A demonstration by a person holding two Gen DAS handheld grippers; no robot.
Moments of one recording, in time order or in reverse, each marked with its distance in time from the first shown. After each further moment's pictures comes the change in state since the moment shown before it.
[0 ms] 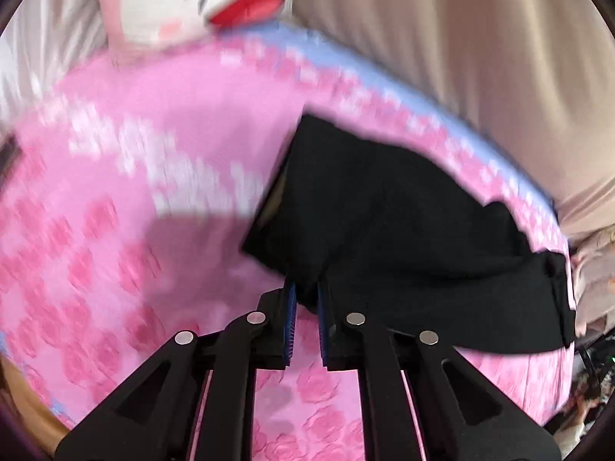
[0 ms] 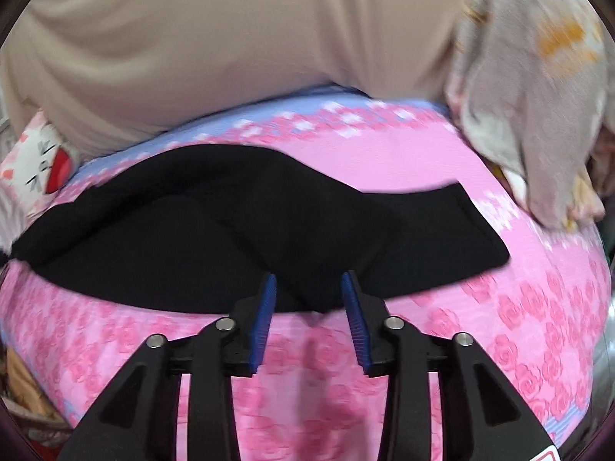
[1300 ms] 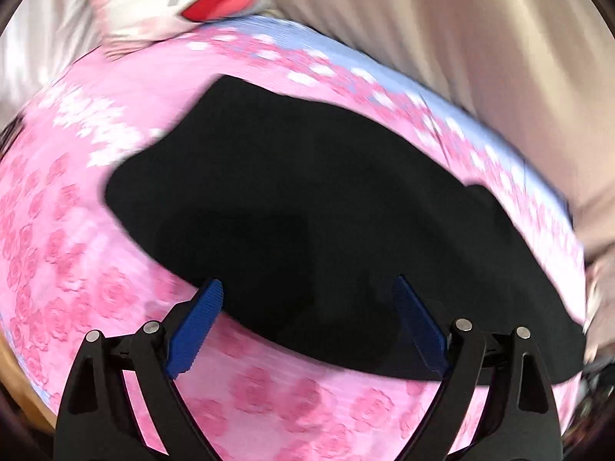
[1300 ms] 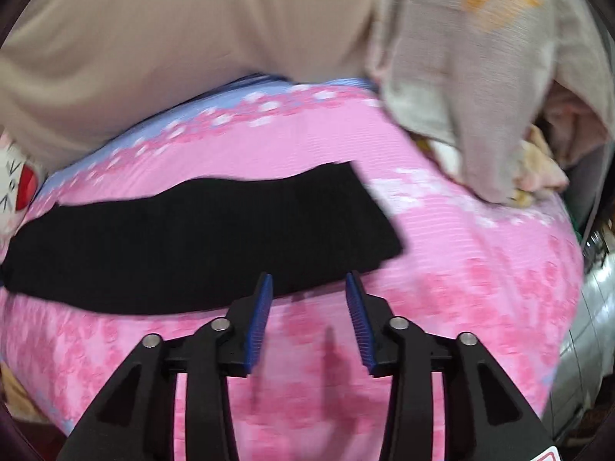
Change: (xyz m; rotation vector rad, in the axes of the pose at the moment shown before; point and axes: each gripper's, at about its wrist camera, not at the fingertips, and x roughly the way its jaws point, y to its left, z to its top) left arm 0.004 -0.114 -0.048 -0.076 -0.072 0.099; right arm -0.006 -0.077 0.016 0.044 0.058 -0.071
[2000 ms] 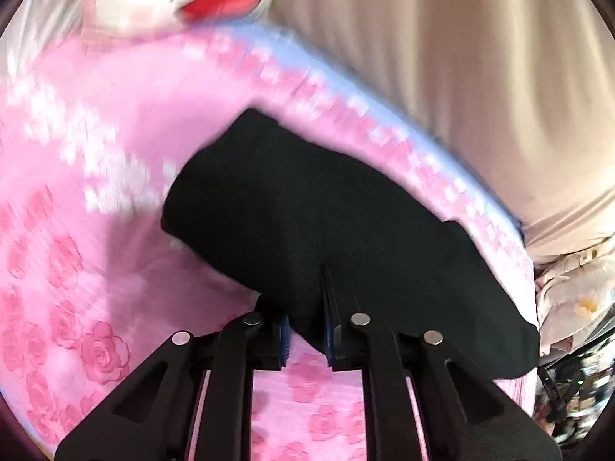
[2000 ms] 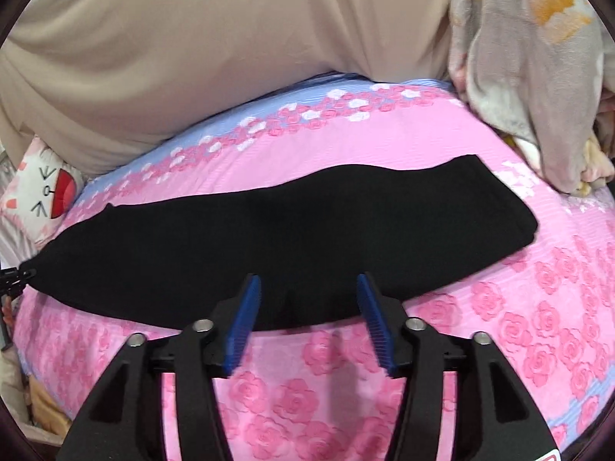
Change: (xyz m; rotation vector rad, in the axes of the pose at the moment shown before) left arm 0.011 0.082 0.028 -0.021 0.101 -0.249; right arm 0.006 0.097 -0.019 0.046 -0.032 0.094
